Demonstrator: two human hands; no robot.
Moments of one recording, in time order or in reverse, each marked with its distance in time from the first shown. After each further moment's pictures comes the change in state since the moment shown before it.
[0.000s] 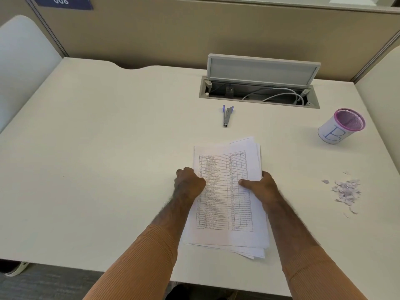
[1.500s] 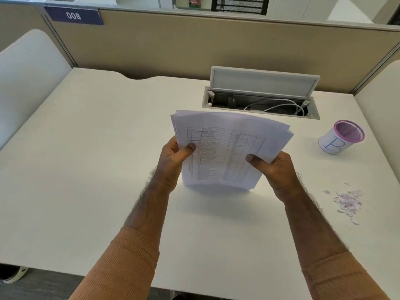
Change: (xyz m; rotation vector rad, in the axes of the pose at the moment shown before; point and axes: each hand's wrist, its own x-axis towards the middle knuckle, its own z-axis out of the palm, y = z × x) left_hand -0.025 0.038 -0.088 -0.884 -0.091 0.606; right_hand -0.037 -0.082 -0.029 0.247 -0.232 -0.628
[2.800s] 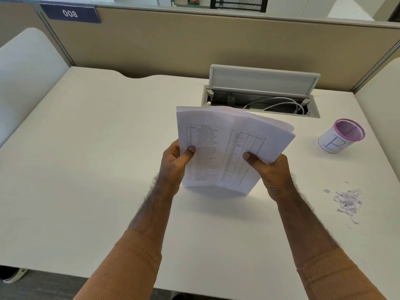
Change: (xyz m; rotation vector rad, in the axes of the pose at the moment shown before) left_hand -0.002 -0.016 0.003 0.018 0.054 0.012; right_hand -0.001 0.002 0.013 0.086 0.047 -0.030
